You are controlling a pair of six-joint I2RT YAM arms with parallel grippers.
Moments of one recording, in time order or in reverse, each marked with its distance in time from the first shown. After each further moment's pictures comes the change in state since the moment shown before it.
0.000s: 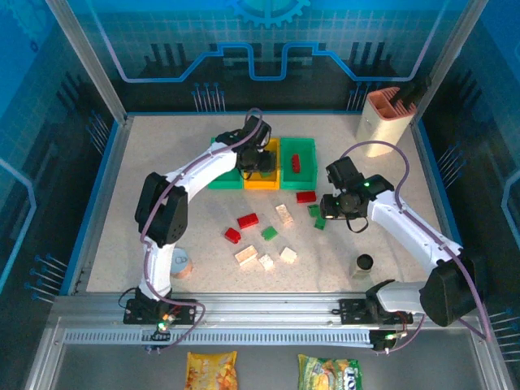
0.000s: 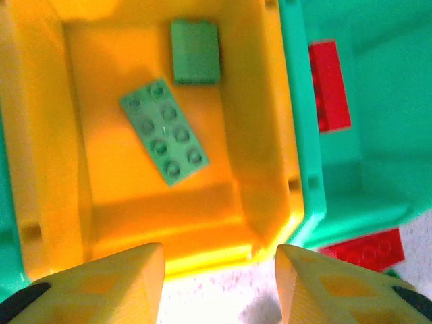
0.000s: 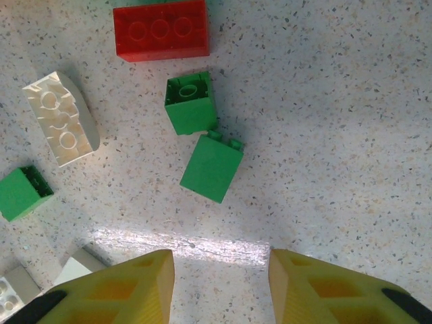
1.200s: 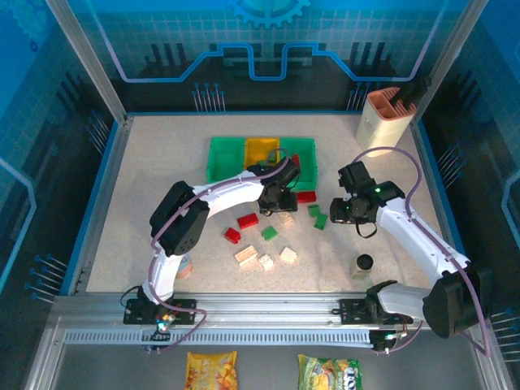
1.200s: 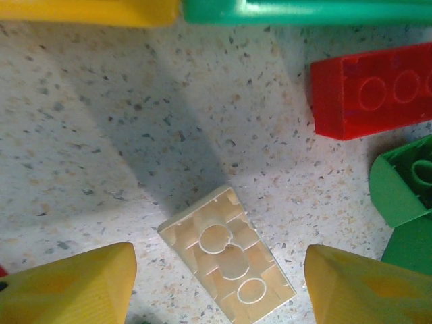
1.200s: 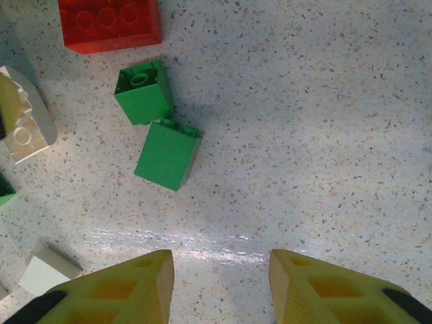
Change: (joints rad) left arm -0.232 0.037 -0.163 0.000 0.003 -0.285; right arm -0.083 -0.080 -0.070 -0.006 0.000 -0.039
